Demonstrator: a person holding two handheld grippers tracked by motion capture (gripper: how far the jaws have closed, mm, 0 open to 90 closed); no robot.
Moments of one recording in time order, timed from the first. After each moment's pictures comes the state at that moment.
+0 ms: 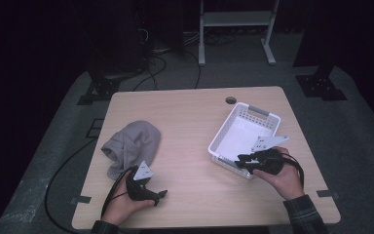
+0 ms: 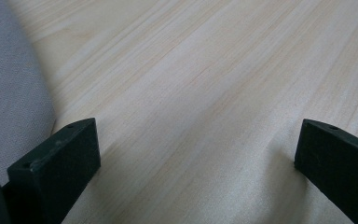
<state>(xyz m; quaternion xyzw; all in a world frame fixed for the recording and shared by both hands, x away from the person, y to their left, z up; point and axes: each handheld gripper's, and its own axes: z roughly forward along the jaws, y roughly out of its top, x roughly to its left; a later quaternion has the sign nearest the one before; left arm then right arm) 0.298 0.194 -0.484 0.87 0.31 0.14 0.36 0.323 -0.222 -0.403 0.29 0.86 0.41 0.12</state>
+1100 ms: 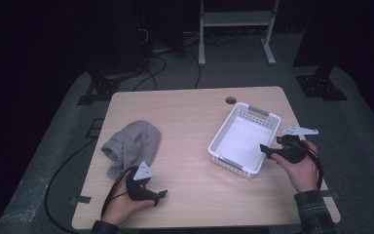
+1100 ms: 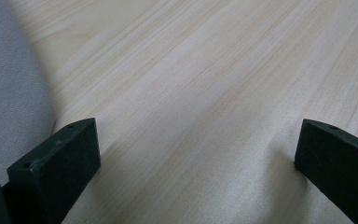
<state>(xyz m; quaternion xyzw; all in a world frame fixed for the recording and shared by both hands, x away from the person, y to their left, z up) 0.298 0.194 -0.484 0.87 0.31 0.14 0.36 0.353 -0.291 -0.420 0.50 0.75 0.38 0.22</state>
